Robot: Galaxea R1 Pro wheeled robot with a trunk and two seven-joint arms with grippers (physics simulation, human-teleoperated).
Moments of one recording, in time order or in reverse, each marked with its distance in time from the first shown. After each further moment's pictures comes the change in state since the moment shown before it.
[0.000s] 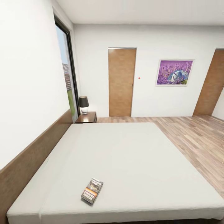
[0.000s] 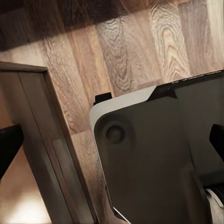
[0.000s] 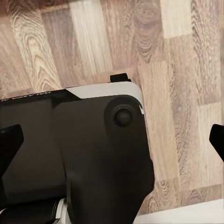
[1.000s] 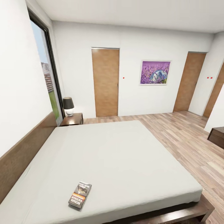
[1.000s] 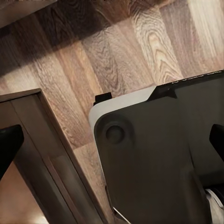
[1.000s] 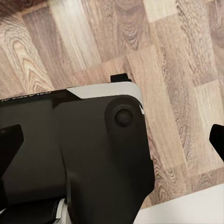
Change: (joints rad) left arm 0.000 0.000 0.001 0.000 0.001 0.000 0.000; right arm 0.000 0.001 0.000 0.000 0.000 0.000 0.000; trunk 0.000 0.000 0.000
